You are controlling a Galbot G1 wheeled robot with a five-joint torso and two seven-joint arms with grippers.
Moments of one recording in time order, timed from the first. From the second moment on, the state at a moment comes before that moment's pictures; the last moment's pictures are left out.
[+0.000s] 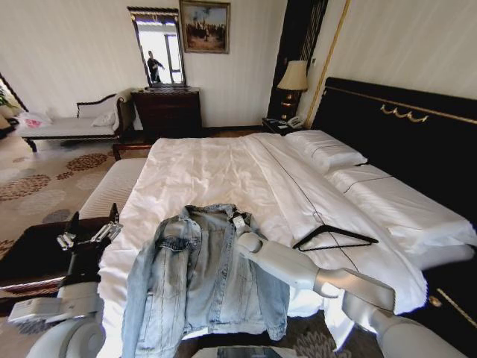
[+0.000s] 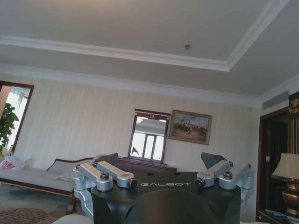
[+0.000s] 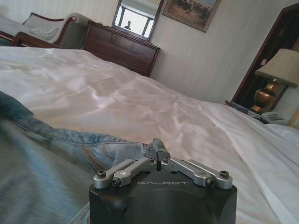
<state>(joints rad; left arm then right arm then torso) 1.69 -1.52 -0.97 -2.44 -0.48 -0.03 0.04 -0.37 1.19 -0.70 1.24 0.65 -0.11 0.66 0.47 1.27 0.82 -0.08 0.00</state>
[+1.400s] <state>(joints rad) 1.69 -1.51 -0.93 -2.34 -0.48 0.00 0.02 -0.53 1.10 -0.48 1.29 0.48 0.04 0.63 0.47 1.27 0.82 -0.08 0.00</state>
